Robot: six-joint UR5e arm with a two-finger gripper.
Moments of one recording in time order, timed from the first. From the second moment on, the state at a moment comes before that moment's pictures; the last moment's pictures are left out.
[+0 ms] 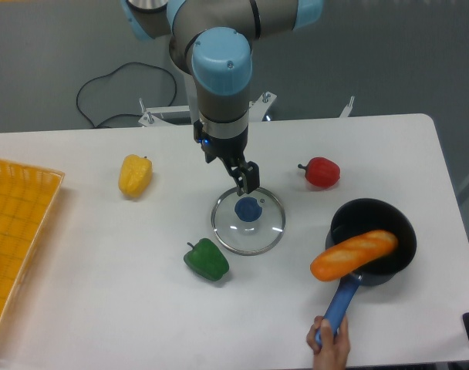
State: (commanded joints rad) arm 2.41 -1.69 -1.68 -1.31 1.54 1.23
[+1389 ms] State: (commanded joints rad) arm 2.41 -1.74 -1.73 -1.27 1.45 1.00
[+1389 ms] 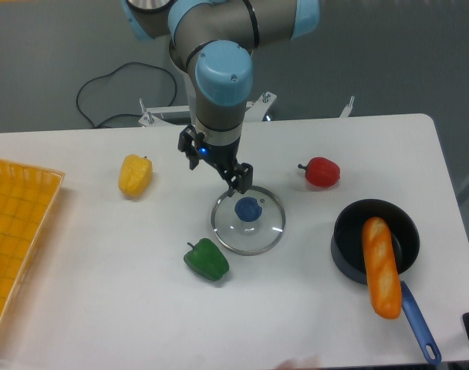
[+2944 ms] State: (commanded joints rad) arm 2.44 -1.83 -1.72 -1.20 1.56 1.37
